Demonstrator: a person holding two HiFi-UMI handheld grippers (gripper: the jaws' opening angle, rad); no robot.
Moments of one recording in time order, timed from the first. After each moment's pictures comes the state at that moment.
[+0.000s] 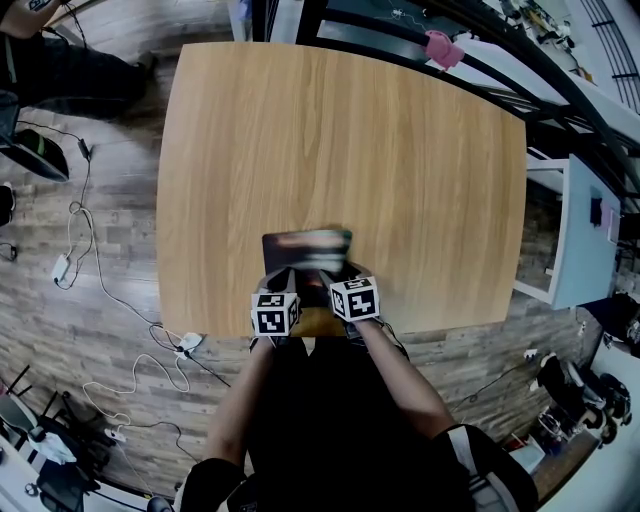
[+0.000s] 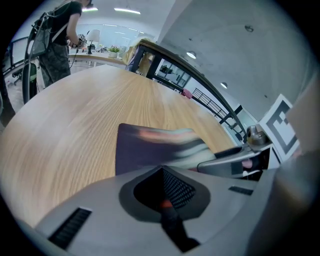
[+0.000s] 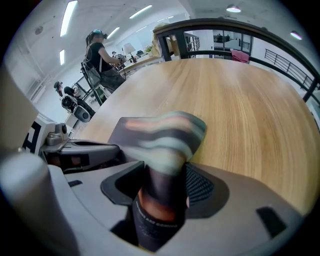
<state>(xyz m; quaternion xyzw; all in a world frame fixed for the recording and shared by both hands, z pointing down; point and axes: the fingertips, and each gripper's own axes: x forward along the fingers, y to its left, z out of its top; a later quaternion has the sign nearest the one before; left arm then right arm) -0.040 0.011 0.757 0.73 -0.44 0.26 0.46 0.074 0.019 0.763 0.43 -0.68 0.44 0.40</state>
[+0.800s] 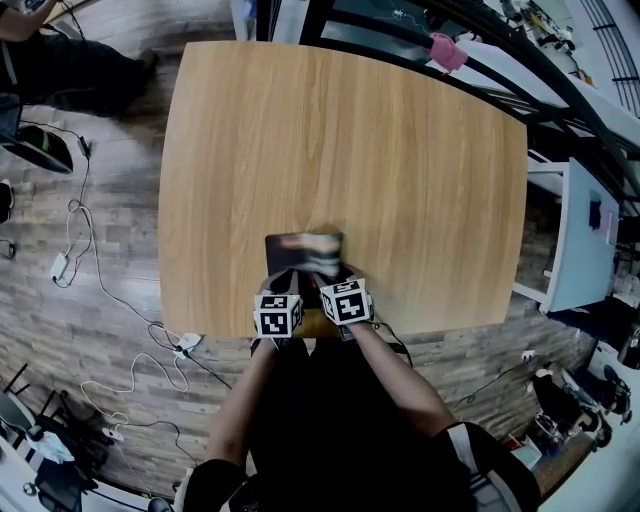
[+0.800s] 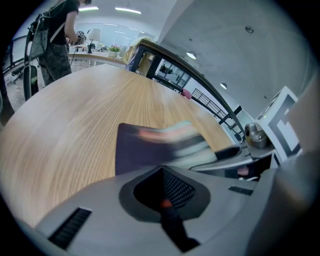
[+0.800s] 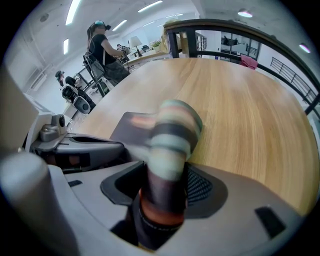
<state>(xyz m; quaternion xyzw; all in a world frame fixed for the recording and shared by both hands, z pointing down) -0.039 0.014 0.758 0.73 -0.43 0.26 0.46 0.055 0.020 0.766 0.42 -0.68 0.42 0.43</state>
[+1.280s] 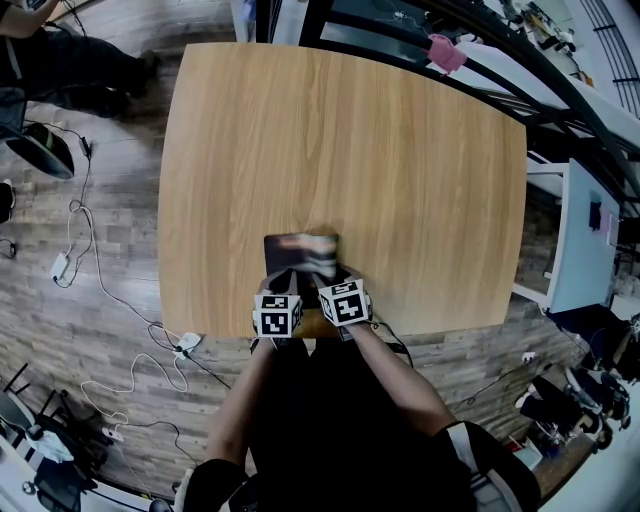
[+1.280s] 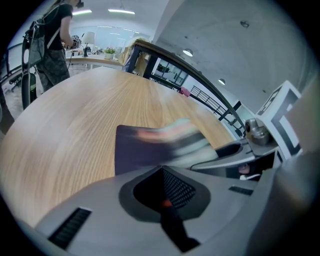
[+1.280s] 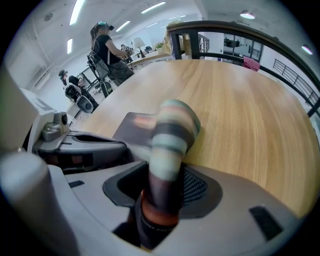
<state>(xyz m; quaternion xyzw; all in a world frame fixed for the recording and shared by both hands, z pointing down) -0.038 0.015 0.762 0.74 -0.43 0.27 0.44 0.052 0.021 0.765 0.41 -0.70 0.41 0.43</state>
